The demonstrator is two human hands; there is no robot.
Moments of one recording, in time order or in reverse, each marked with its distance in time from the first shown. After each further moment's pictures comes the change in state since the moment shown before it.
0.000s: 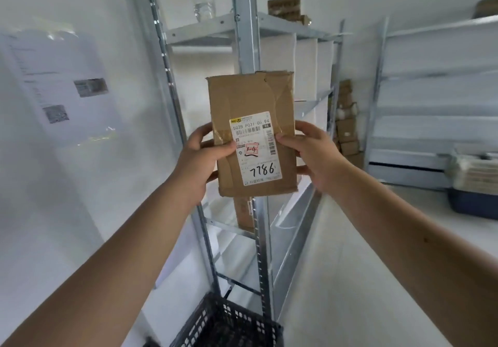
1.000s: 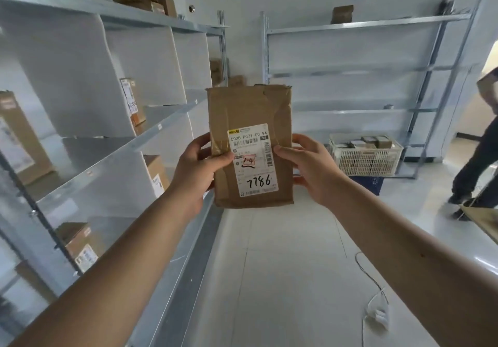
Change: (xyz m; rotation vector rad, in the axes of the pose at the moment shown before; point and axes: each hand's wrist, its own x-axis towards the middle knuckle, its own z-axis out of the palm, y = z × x) left_hand 0.167 -0.077 0.447 -0.094 -0.318 -0.067; right_hand 0.112 0.012 -0.423 -0.080 0.334 0.065
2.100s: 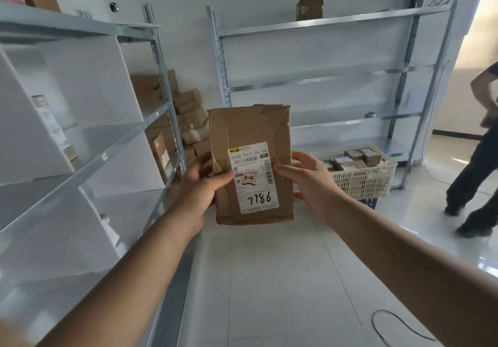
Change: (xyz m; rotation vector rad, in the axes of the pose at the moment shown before) left_hand 0.546 -0.117 0.163 -0.026 -0.206 -0.061; right_hand 0.516 0.067 -0.133 0.021 0.231 0.010
